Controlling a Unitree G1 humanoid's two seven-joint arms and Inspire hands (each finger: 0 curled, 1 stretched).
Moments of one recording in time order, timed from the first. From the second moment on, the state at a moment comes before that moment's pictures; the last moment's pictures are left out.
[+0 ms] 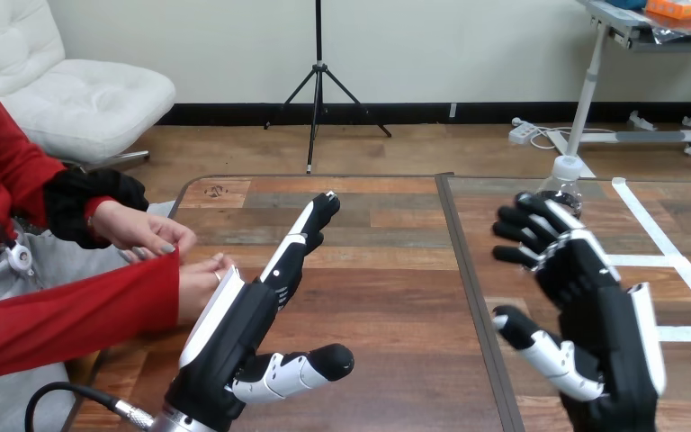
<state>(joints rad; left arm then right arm) 0.07 0.19 -0.11 0.34 0.01 -0.90 -0.30 0.15 -0.04 -0.07 0.32 0.12 -0.93 0.17</state>
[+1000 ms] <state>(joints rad) 0.07 0.19 -0.10 0.34 0.01 -0.90 -0.30 0.03 -0.06 -0.17 0.33 0.11 -0.94 0.09</state>
